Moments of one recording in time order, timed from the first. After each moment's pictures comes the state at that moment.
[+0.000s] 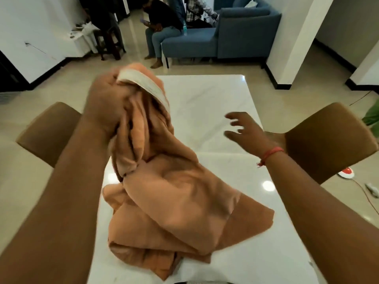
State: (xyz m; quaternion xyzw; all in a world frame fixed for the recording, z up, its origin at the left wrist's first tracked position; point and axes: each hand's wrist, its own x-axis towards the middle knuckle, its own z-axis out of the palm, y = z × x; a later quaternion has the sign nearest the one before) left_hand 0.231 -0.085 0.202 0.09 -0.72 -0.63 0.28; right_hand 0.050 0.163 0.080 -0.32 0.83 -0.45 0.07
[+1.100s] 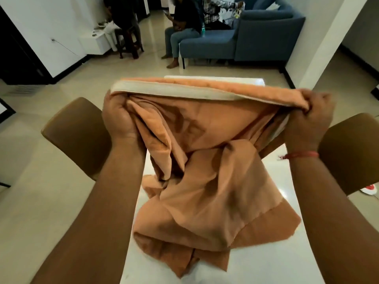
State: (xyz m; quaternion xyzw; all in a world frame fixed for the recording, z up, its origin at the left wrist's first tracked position) left_hand 0.242 -0.126 0.165 0.20 -0.44 -0.76 0.43; right_hand 0.039 0.165 0.119 -0.16 0.77 -0.52 -0.33
